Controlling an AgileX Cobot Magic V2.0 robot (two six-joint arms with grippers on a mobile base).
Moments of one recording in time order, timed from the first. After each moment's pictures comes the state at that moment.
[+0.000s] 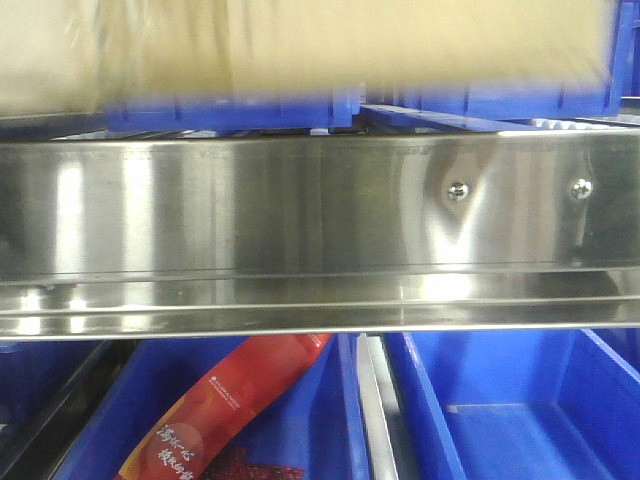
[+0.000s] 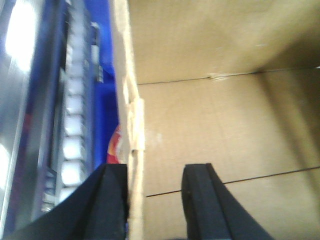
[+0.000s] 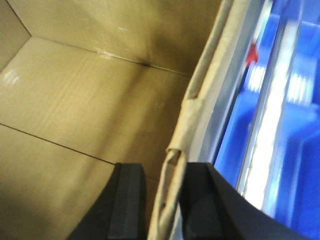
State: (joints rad) left arm -0.30 1.19 -1.59 0.10 1.24 -0.28; right arm 0.66 1.34 -1.69 -0.02 1.19 0.19
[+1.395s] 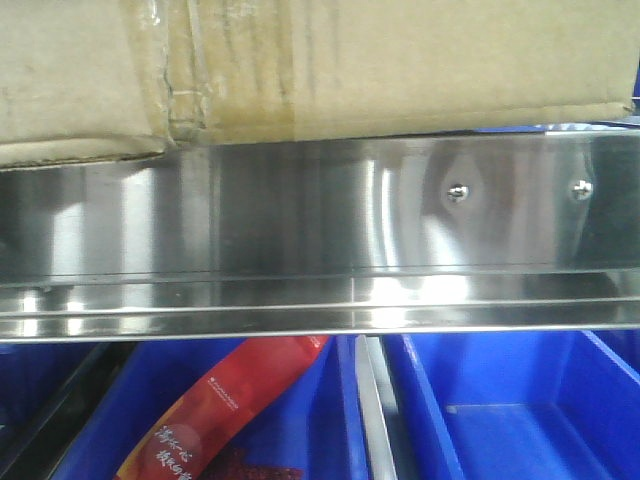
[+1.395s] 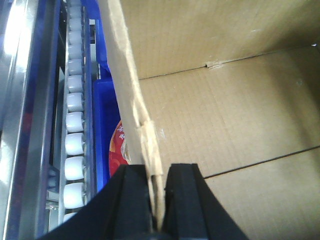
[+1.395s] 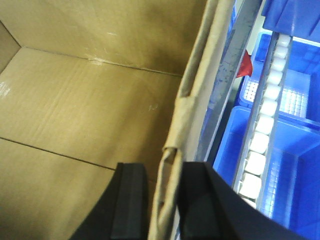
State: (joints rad) left arm -0.30 1.17 -1.58 0.11 1.26 -0.26; right arm 0.66 1.32 -1.65 -0.05 1.12 0.18
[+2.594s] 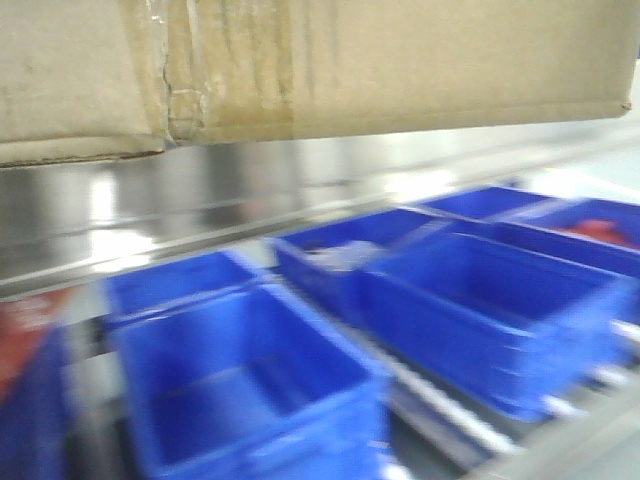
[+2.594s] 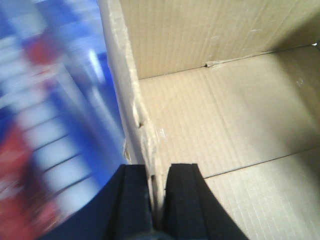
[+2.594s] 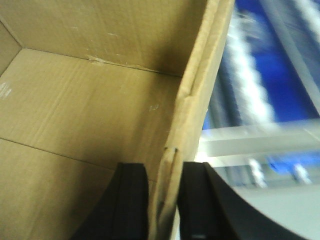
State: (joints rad) left arm -0.31 1.17 -1.58 0.11 1.26 -0.26; right arm 0.66 1.32 -1.65 -0.05 1.11 0.18
